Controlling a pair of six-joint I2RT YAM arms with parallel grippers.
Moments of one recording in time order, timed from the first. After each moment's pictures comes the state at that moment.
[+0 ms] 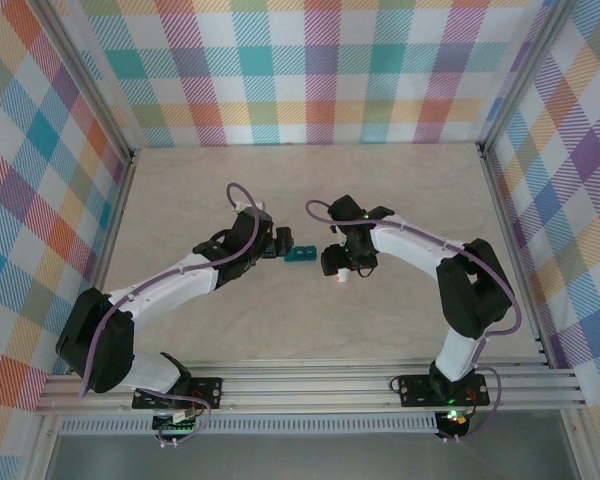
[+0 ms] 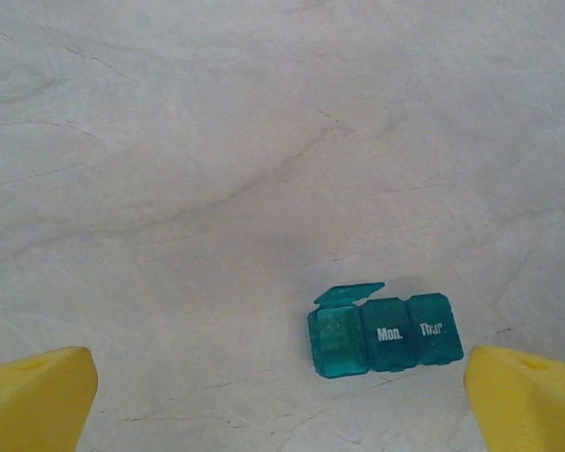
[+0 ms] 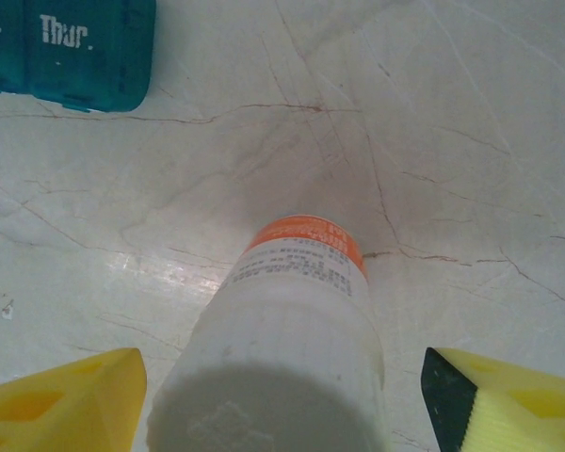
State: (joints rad) left arm -0.64 1.40 0.92 -0.26 -0.31 -0.53; right arm 0.62 1.75 1.24 -0.82 -0.06 0.35
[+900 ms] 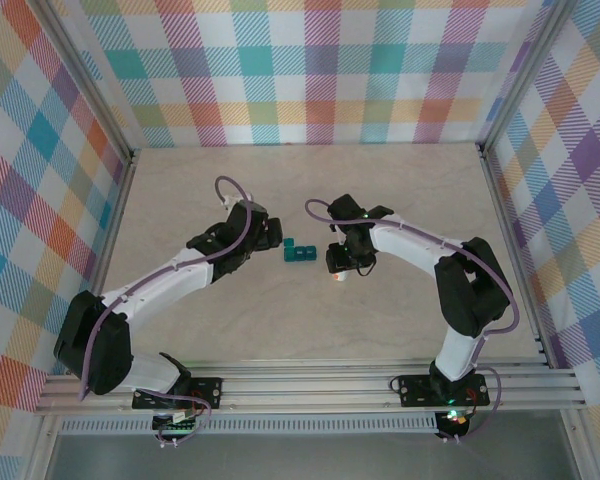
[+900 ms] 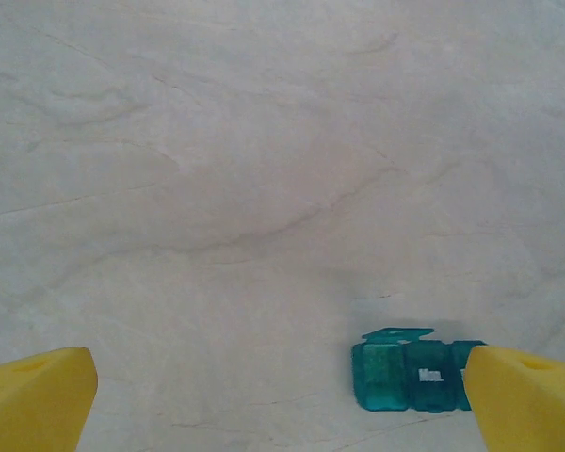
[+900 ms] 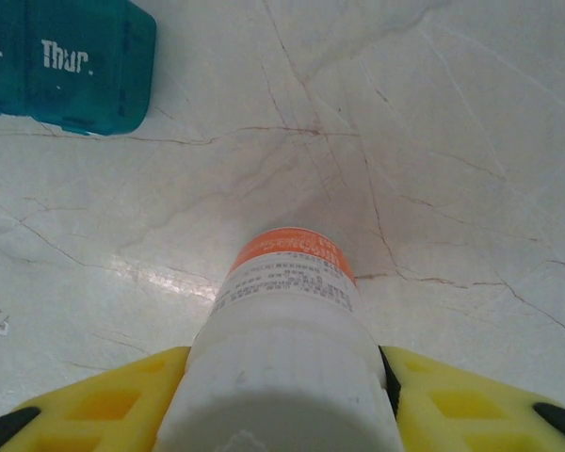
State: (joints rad) left arm -0.60 1.40 1.00 -0.39 -0.40 -0.58; right arm 0.62 1.77 1.25 -0.80 -0.05 0.34
